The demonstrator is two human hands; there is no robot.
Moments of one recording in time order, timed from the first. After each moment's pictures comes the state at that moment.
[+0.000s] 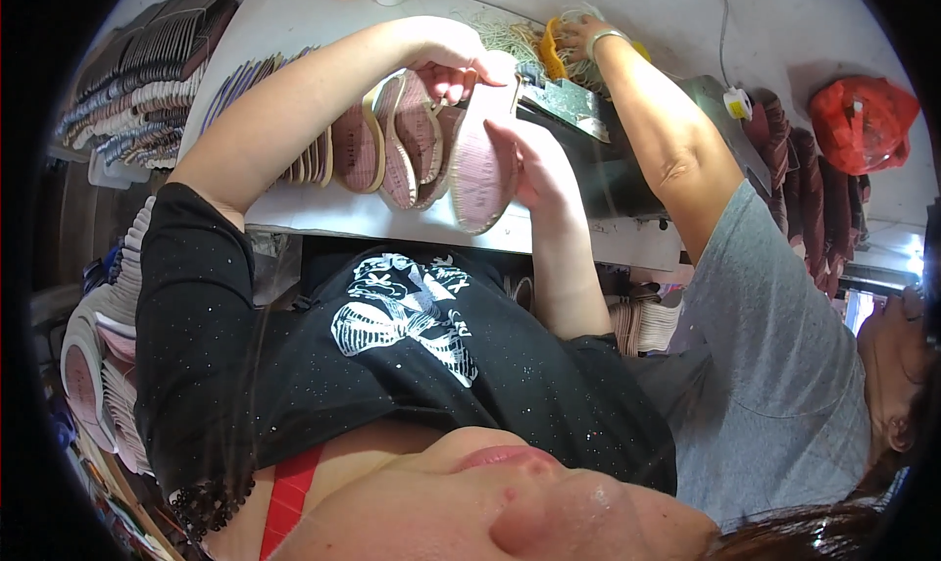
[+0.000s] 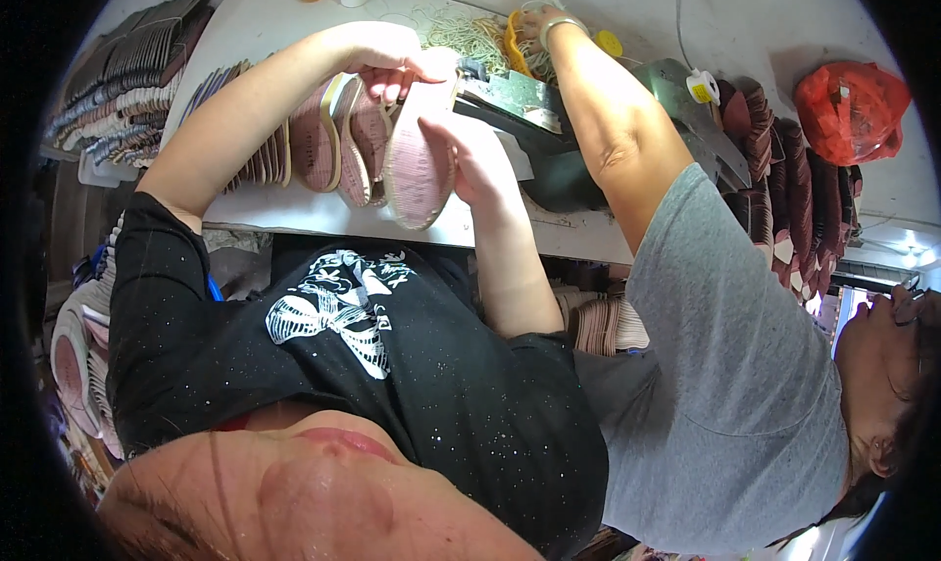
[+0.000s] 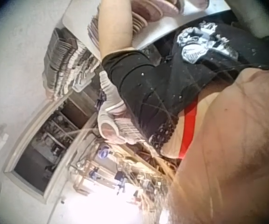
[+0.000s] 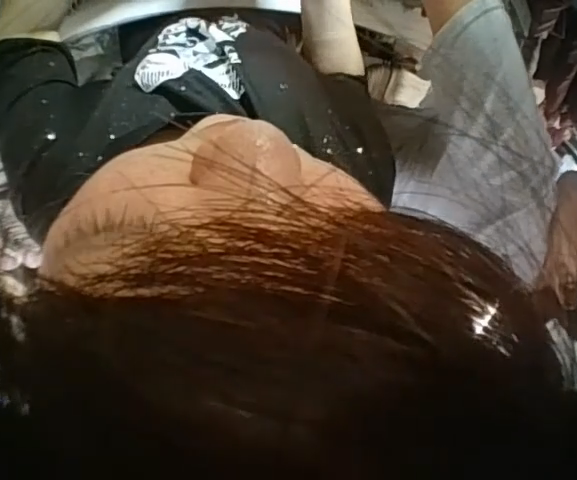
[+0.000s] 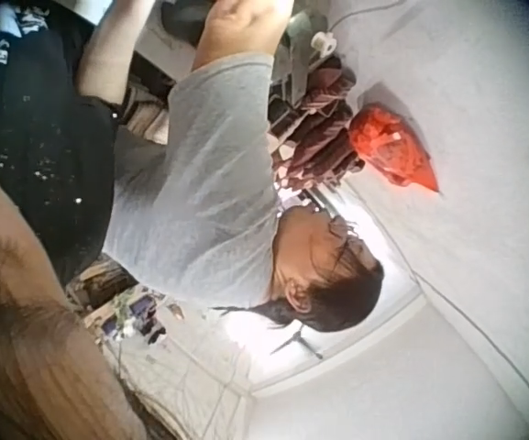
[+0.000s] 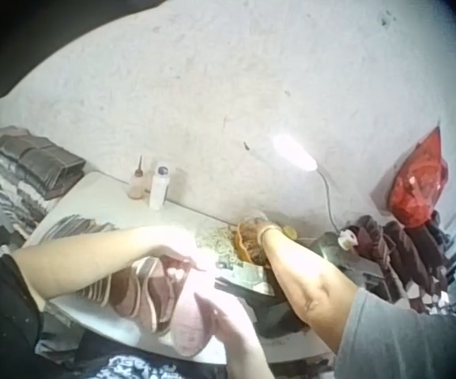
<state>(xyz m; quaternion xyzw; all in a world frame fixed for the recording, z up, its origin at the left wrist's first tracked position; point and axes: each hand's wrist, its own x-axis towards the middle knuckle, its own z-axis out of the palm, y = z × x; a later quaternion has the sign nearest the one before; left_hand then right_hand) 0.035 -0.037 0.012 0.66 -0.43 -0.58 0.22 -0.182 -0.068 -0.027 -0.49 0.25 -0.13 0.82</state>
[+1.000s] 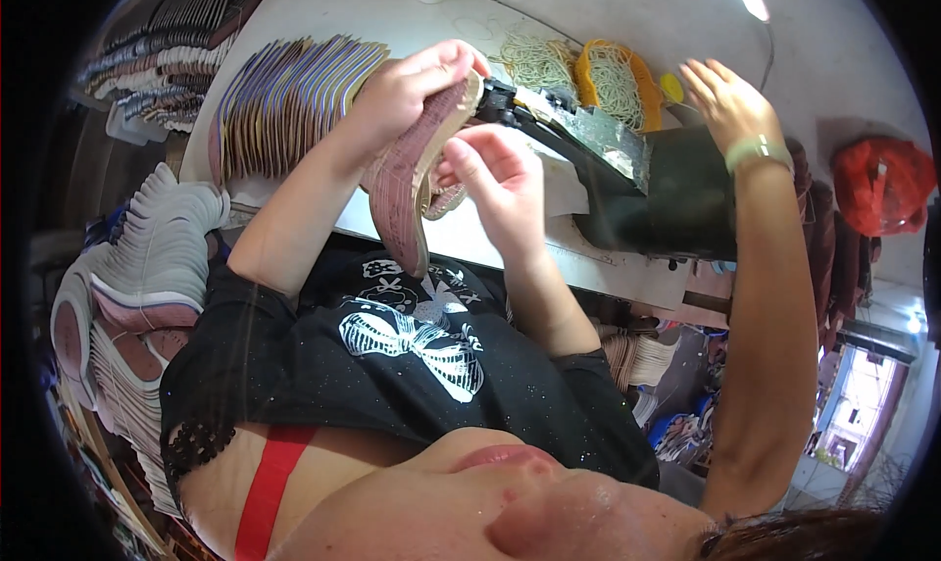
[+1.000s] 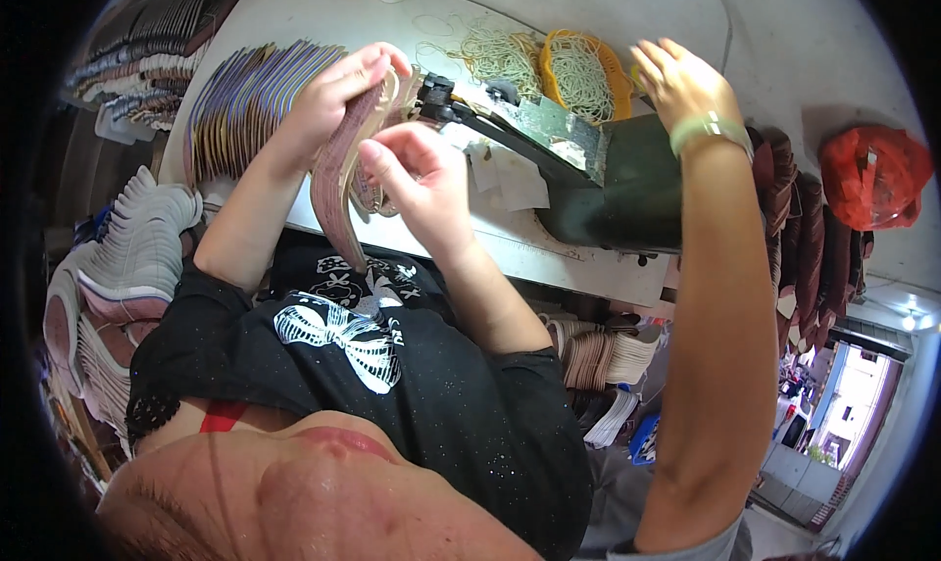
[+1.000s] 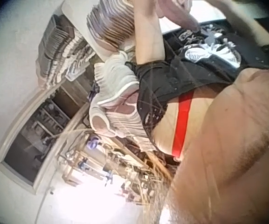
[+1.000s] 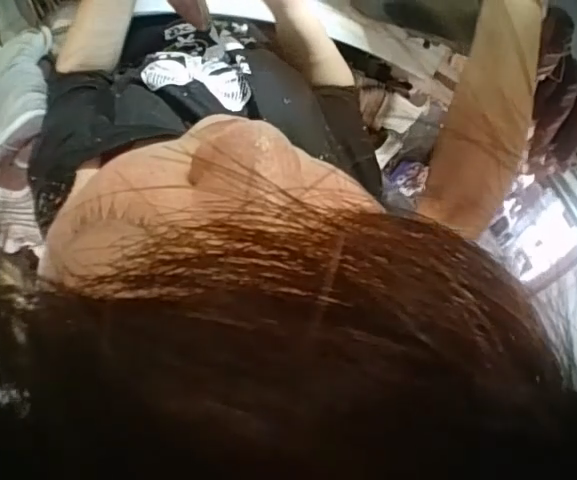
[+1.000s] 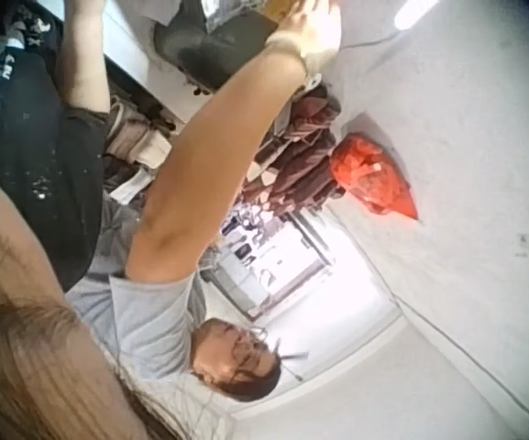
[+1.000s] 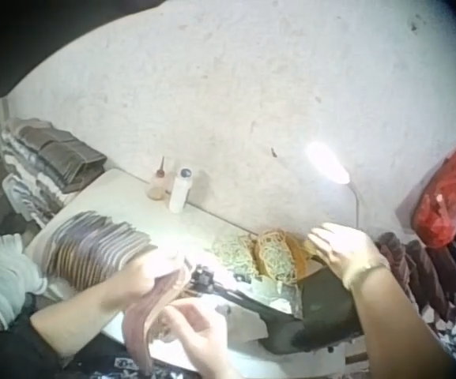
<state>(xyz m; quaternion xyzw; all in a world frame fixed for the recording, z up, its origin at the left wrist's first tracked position) -0.006 0.060 -0.005 0.46 -0.35 -0.42 0.70 -0.157 -0.004 -0.004 -0.64 0.11 -0.22 0.72</state>
